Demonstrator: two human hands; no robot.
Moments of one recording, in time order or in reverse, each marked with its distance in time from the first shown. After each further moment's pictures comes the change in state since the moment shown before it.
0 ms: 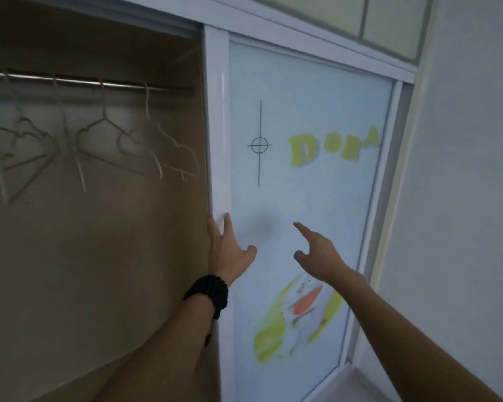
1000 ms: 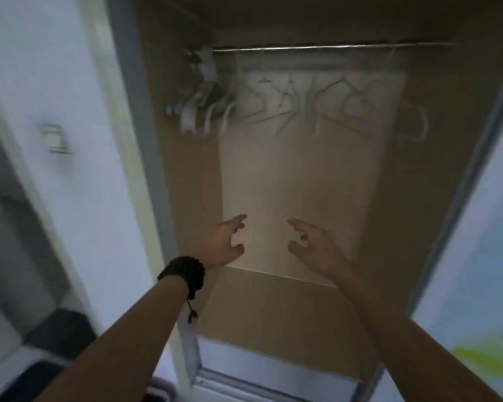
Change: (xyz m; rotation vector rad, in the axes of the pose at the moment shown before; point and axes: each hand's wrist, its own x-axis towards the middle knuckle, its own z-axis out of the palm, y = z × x) left_hand -0.244 -0.123 -0.278 0.416 0.074 -0.413; right_hand -0.097 -0.229 0.171 0.337 -0.504 -0.696
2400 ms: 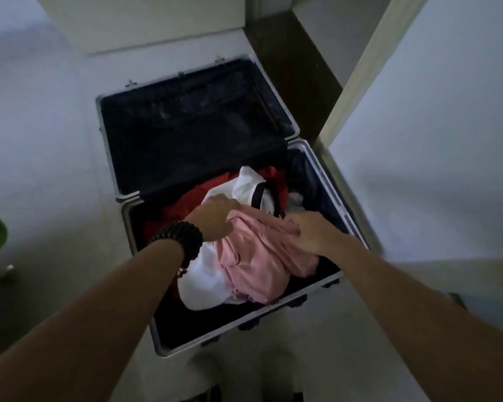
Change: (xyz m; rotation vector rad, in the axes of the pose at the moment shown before) left_hand -0.380 -0.928 0.368 -0.073 -0.162 -1.081; right_hand -0.006 0.039 1.103 -0.271 -1.355 -0.396
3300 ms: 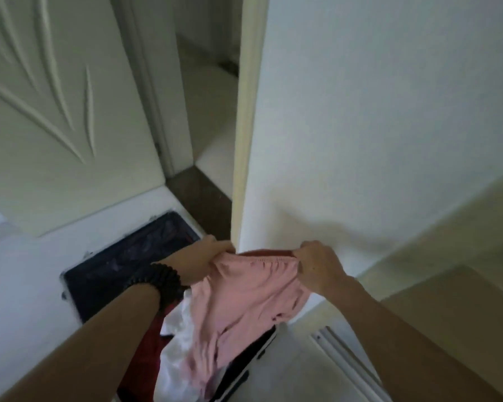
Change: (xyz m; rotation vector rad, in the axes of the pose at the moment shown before) left_hand -0.186 0.289 -0.355 0.148 -0.035 0.481; right_hand -0.335 -0.069 -0.313 -0.354 0.624 0.189
